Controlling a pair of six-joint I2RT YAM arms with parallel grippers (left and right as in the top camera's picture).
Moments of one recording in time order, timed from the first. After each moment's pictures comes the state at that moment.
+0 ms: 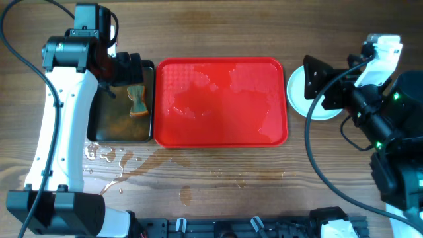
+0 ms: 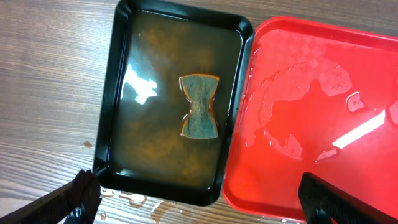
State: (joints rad) left arm -0.05 1.64 1.69 -1.28 -0.09 -0.21; right arm 0.12 0.95 1.30 -0.66 -0.14 0.20
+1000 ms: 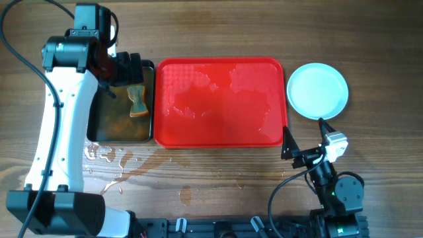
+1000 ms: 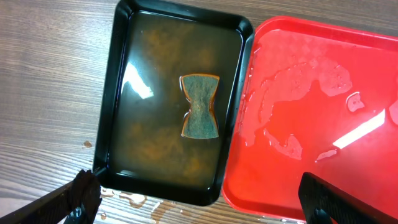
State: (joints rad) left arm -0.05 1.64 1.69 -1.28 -0.09 -0.21; right arm 0.12 0.02 0.01 0.00 -0.13 0.13
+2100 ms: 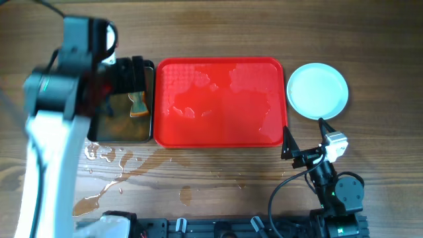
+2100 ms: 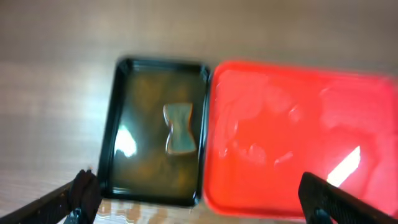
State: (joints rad) left arm -0.14 1.35 1.66 -1.22 -0.11 -0.20; right arm 0.12 0.02 0.01 0.00 -0.13 0.13
